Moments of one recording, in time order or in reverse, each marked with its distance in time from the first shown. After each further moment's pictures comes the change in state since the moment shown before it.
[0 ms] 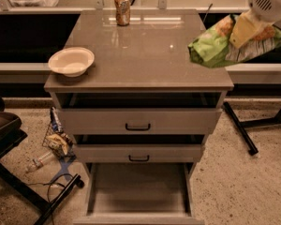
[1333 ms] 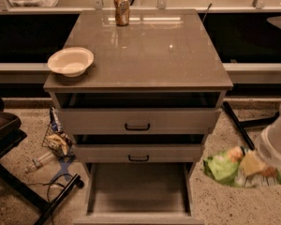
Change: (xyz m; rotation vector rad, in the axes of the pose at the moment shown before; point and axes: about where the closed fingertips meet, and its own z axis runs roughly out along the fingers) arm 0.268 0.113 0.154 -0.206 0.326 0.203
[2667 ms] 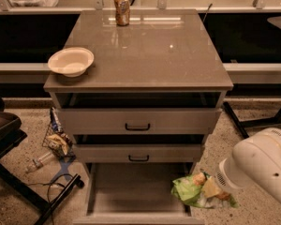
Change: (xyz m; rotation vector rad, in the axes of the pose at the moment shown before) arm 0.005 0.085 0.132 -0.157 0.007 -0.002
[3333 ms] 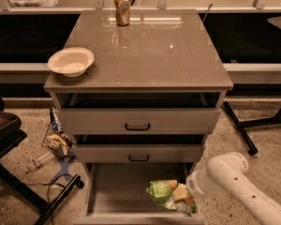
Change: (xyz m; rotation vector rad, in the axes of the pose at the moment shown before) arm -0.036 0.051 0.169 -0.301 -0.012 0.178
